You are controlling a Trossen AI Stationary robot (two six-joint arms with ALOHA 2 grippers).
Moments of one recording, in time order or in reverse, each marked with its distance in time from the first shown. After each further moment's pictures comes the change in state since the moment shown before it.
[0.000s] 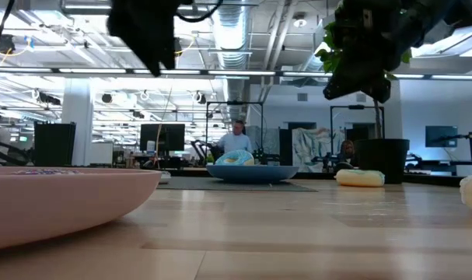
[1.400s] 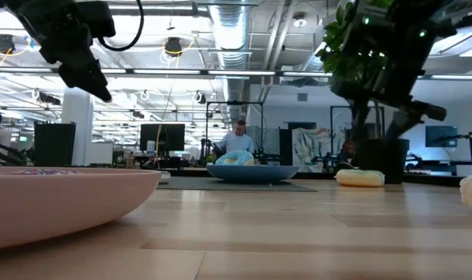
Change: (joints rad) left arm 0.191 -0.900 -0.855 0.497 0.176 0.400; right arm -0.339 0.000 0.000 -0.497 0.182 0.689
